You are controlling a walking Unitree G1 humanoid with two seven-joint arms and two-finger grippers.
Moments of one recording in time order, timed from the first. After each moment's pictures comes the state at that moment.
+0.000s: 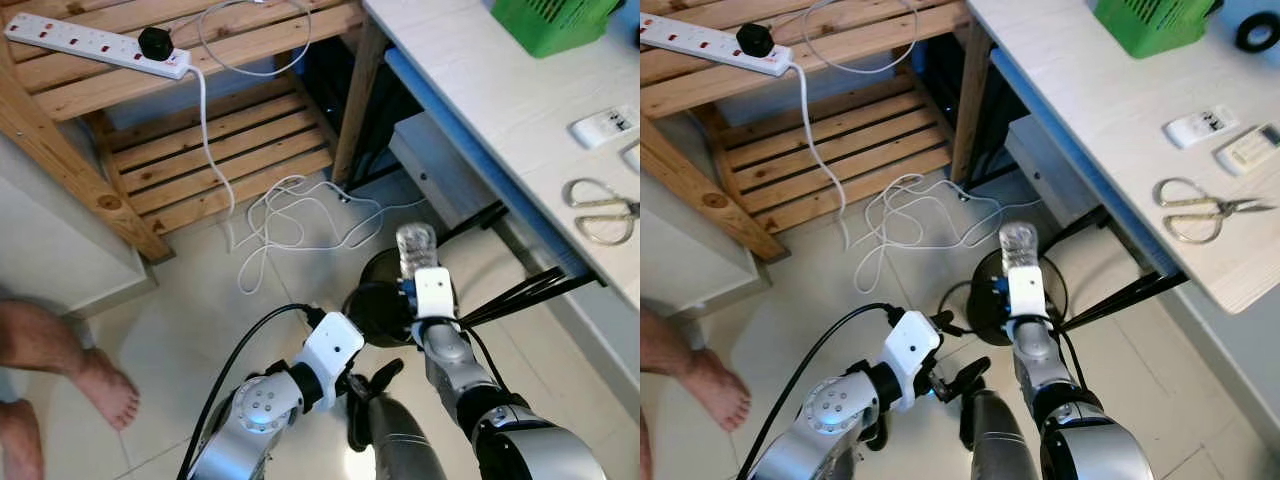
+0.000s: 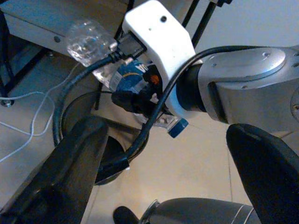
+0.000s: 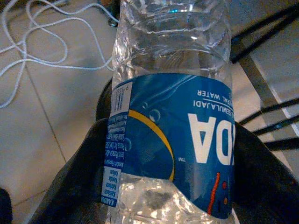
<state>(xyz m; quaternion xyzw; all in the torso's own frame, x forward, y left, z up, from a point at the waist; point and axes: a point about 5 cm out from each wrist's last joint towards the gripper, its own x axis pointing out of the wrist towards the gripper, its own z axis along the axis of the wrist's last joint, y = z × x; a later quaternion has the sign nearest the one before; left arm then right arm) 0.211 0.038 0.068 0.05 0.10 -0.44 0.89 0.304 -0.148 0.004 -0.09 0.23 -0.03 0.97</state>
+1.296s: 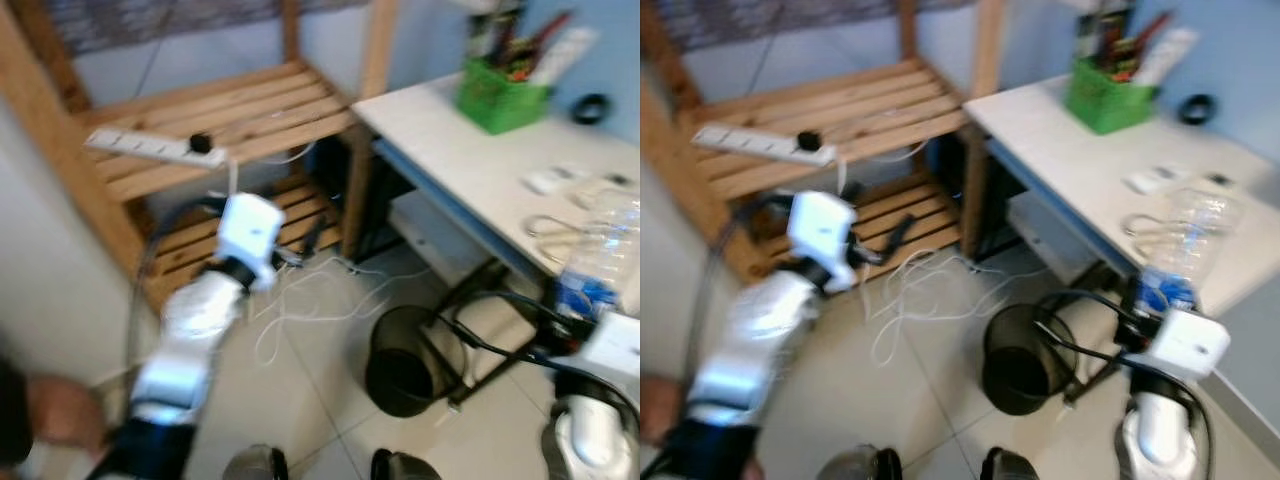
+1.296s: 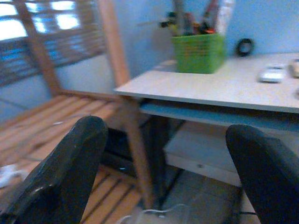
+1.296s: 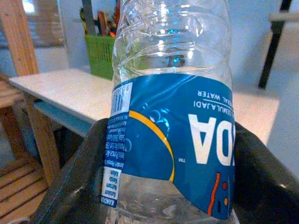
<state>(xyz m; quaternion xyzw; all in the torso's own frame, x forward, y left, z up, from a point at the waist) 0.292 0.103 0.155 0.08 -0.06 -0.25 0.96 0.205 -0.228 0.095 -0.02 -0.05 -0.18 0.98</state>
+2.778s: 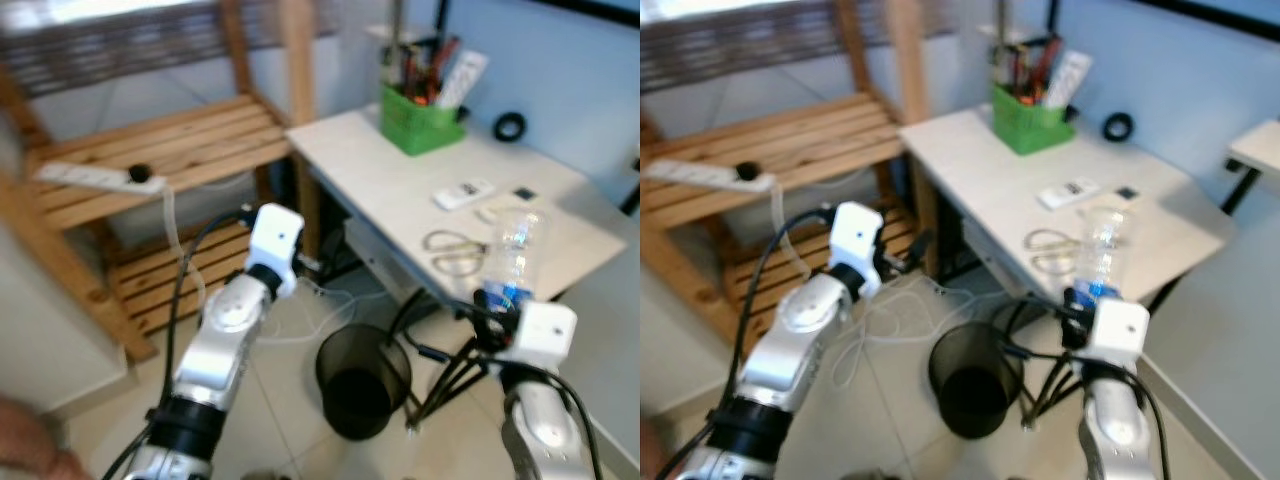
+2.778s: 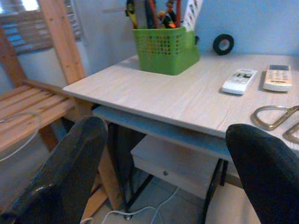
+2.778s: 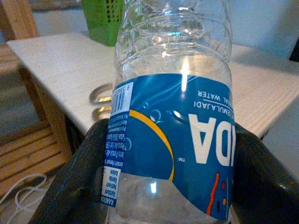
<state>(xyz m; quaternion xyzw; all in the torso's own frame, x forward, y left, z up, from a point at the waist) 0.308 0.097 0.126 0.04 0.00 -0.23 0.97 0.215 -0.201 0.068 -0.02 0.05 -0.09 0.99</state>
